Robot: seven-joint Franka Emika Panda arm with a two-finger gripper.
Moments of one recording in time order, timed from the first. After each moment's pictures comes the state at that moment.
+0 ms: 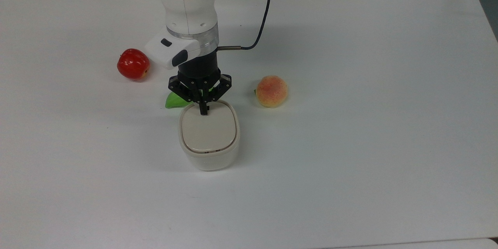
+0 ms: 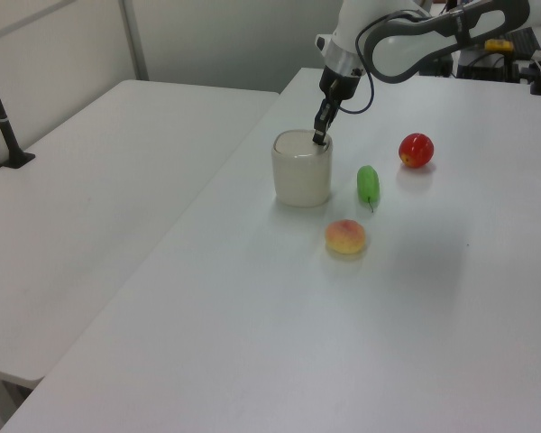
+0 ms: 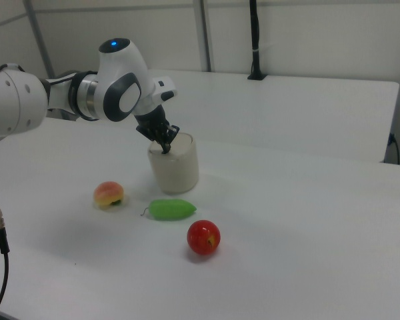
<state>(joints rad) 0.05 0.44 0.03 -1.53 -0.01 2.31 -0.04</state>
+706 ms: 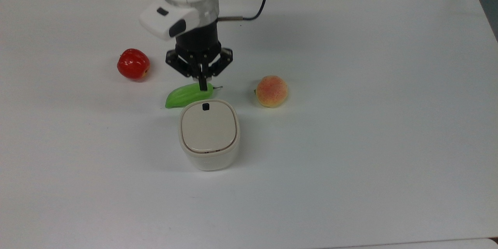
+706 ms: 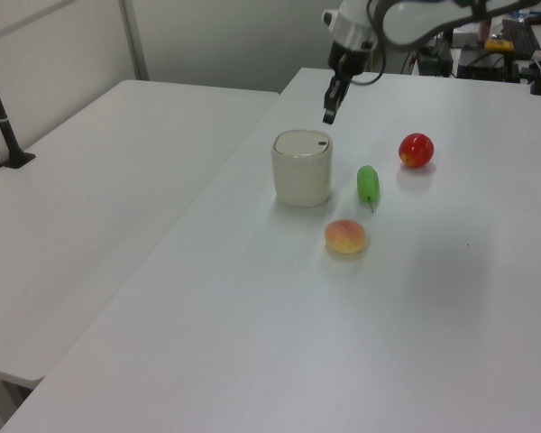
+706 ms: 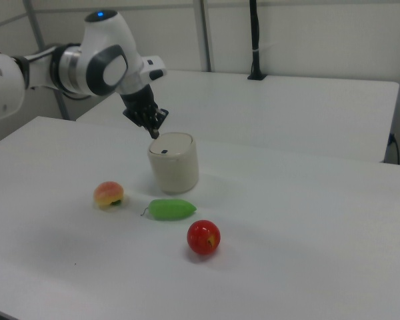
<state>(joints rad) 0.05 0.34 0.03 -1.51 -0.01 2.13 -0.04</state>
